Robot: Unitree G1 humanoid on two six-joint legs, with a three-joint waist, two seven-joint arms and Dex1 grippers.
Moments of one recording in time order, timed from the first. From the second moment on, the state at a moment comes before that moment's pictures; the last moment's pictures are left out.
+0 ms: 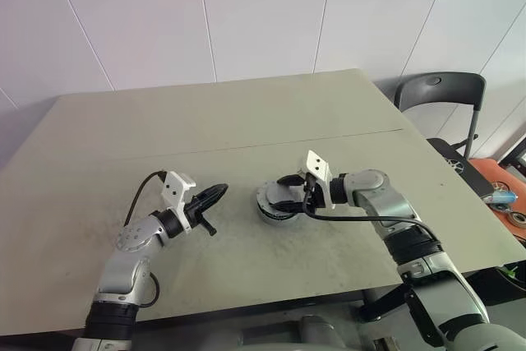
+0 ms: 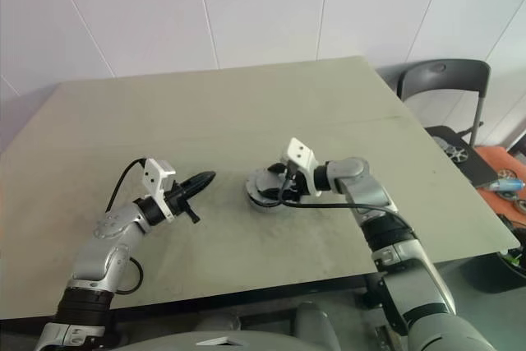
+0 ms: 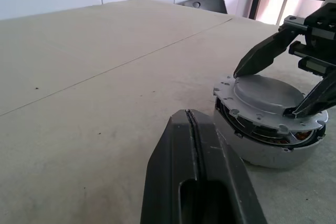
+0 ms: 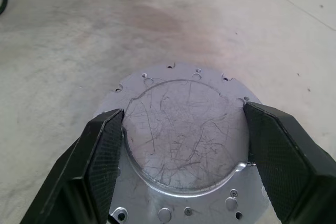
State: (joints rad) left arm -0.08 0.36 0.02 -0.03 -0.36 0.17 -0.75; right arm -0.57 -0.42 0.25 0.34 0.14 0.30 1.15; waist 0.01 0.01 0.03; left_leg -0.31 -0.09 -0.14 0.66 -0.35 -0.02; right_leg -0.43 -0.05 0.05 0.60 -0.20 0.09
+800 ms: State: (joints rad) left arm -0.09 0.36 0.02 0.01 -0.34 0.15 -0.73; right arm -0.59 -0.45 0.29 0.36 0.08 0.25 1.18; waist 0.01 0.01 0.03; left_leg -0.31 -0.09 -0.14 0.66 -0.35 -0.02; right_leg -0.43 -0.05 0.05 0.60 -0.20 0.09
